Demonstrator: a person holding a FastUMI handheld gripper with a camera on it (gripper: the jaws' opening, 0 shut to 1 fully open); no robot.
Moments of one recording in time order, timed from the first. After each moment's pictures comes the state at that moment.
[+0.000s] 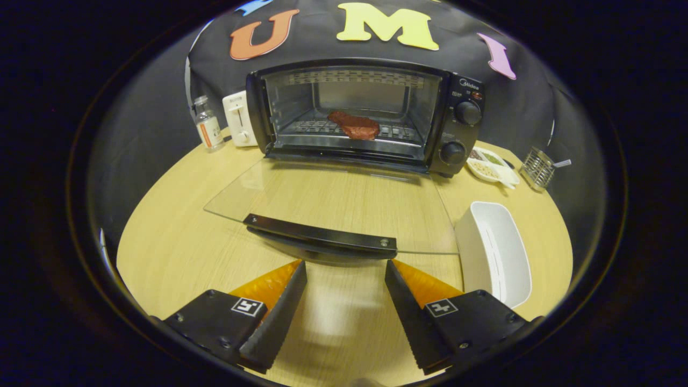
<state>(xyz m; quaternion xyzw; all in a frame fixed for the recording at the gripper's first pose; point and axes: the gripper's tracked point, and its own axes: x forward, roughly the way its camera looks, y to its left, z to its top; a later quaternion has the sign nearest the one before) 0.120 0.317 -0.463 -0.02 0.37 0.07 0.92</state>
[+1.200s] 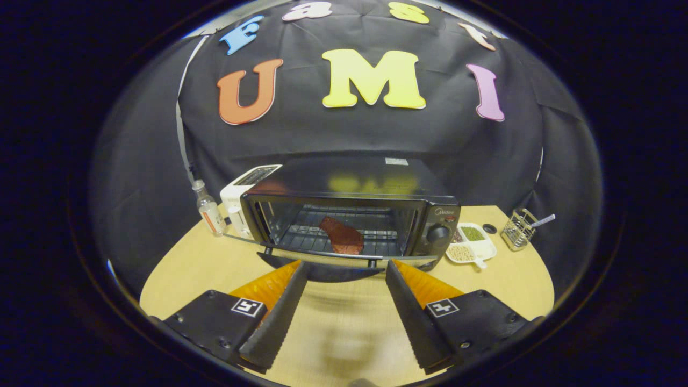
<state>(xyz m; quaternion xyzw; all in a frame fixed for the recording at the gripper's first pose) 0.191 0.310 -0.298 0.03 0.25 0.06 0.97</state>
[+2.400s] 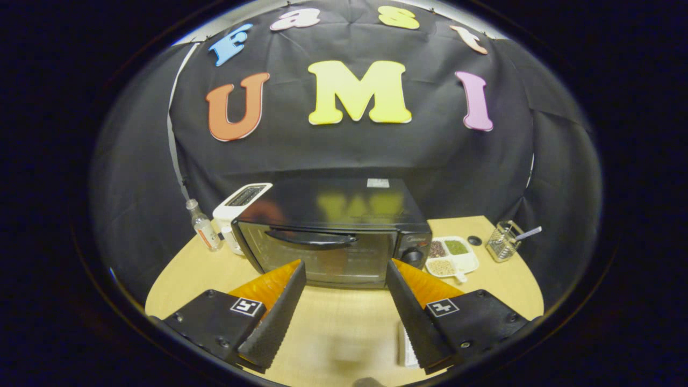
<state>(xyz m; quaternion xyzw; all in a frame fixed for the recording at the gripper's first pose) 0.183 0.274 -0.228 0.03 0.21 0.04 0.98</state>
